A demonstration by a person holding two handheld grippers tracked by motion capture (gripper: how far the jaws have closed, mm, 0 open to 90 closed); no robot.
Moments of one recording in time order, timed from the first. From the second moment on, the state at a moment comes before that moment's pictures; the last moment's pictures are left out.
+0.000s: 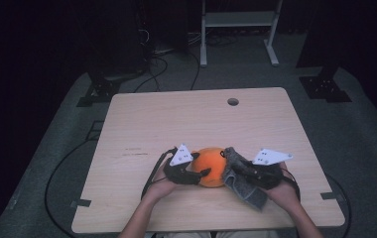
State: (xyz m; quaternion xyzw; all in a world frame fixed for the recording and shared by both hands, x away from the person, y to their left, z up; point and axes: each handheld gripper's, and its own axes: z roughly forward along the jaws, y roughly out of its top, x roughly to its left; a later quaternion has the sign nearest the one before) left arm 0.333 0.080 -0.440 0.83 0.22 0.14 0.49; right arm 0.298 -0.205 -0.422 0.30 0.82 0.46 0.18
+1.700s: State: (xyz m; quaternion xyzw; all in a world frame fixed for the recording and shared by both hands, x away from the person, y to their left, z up) left arm 0.340 0.088 -0.440 0.81 0.25 0.09 0.52; right arm 0.307 -0.202 -0.429 0.30 0.81 0.47 0.16
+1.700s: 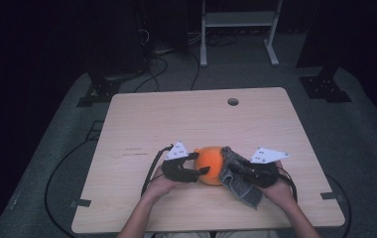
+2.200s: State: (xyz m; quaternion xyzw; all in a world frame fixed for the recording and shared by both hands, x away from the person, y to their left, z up) left arm 0.337 0.084 -0.434 0.82 0.25 0.12 0.51; right arm 0.303 -0.200 -0.427 0.29 0.82 0.47 0.17
